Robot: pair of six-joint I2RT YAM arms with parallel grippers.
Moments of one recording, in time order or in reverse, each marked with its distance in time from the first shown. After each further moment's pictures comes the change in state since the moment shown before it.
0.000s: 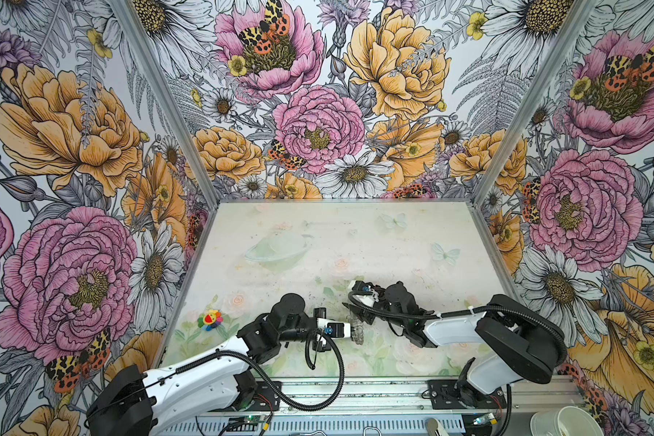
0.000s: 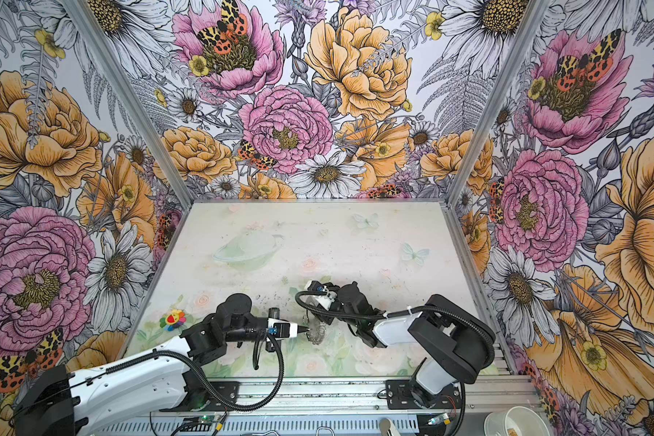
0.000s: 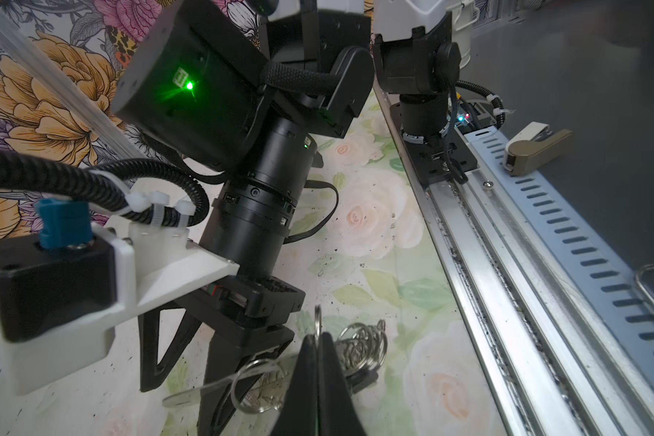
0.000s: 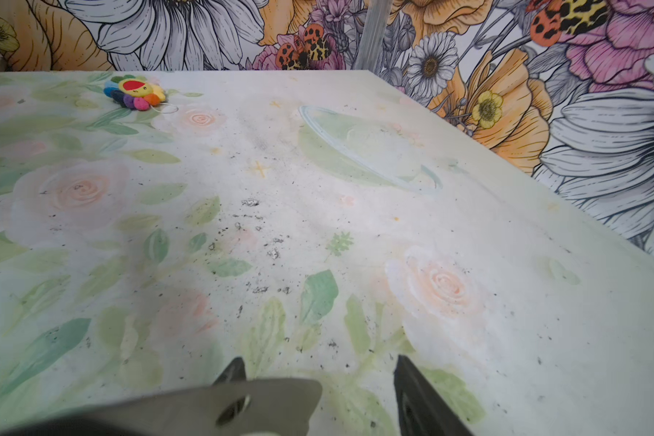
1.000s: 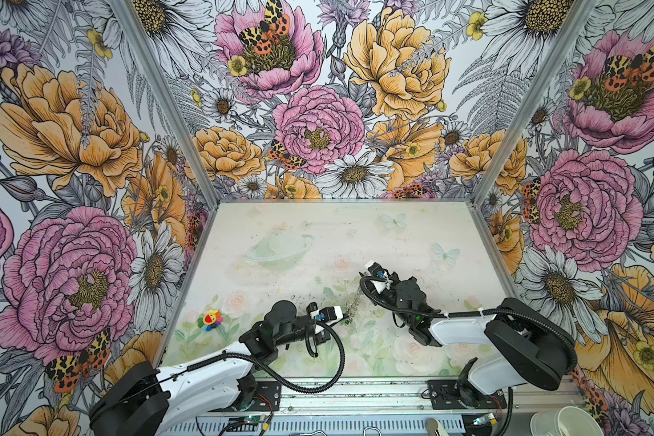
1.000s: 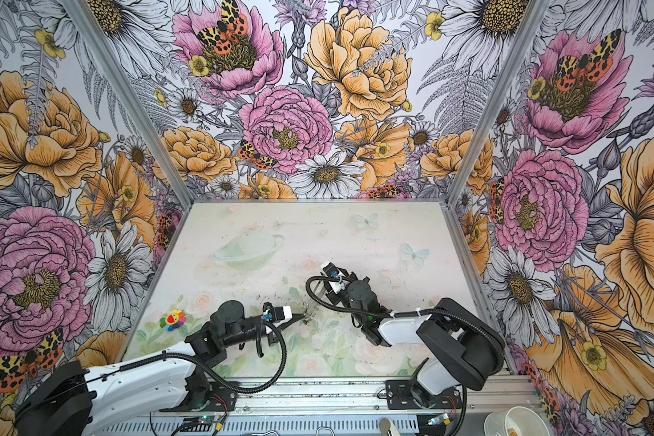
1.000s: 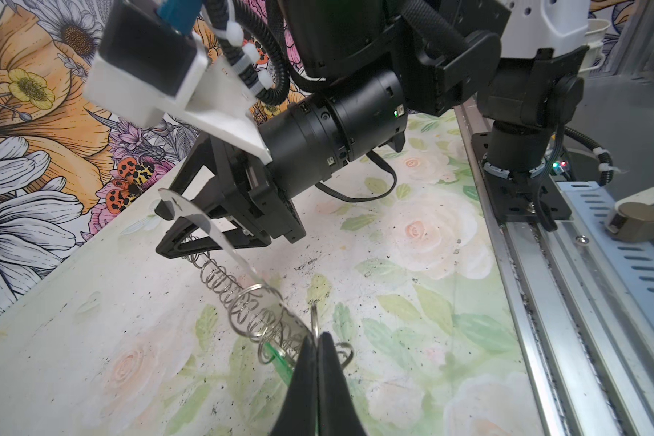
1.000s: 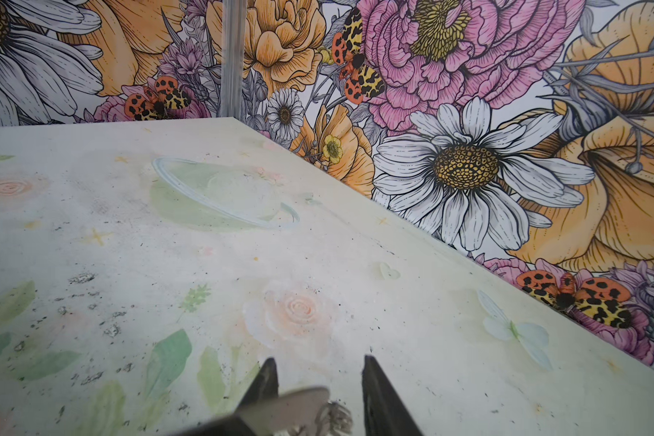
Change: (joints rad) left arm 0.040 0.040 -0.148 0.340 -0.151 -0.272; right arm -0.062 -0.068 -0.023 0.117 0.293 -0.006
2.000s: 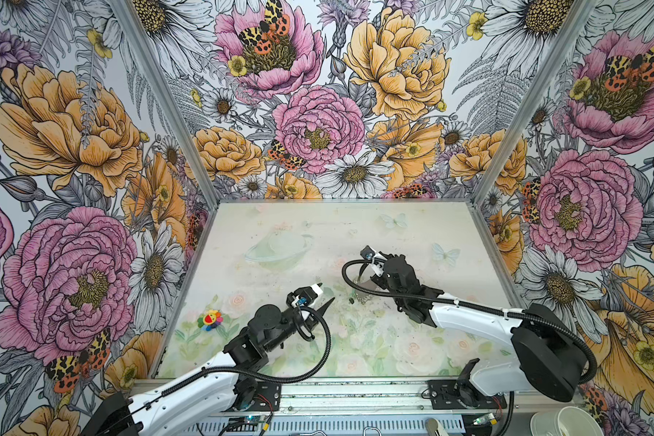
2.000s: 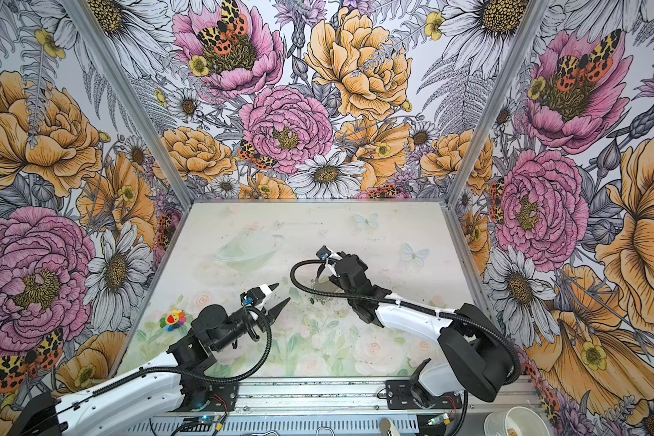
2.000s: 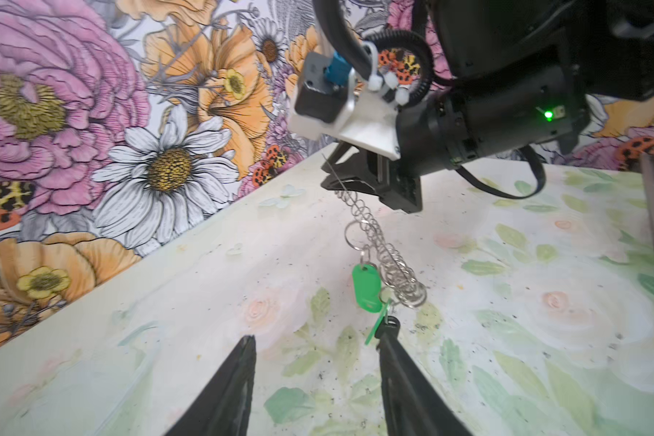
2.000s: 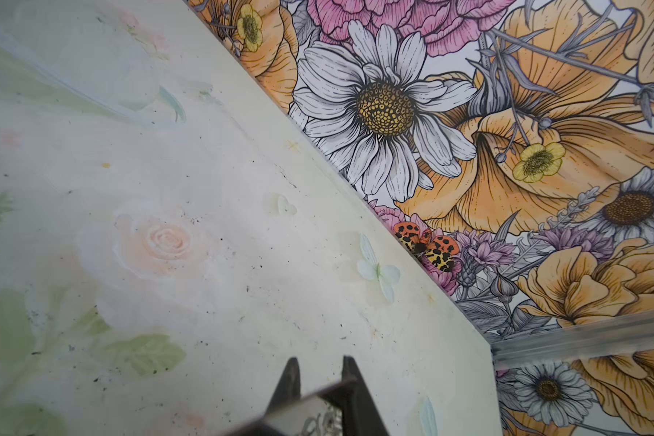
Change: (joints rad) left arm 0.047 -0.277 -0.019 -0.090 -0.437 -0.140; right arm -0.003 -0.045 0.337 -0.687 0.339 -0.260
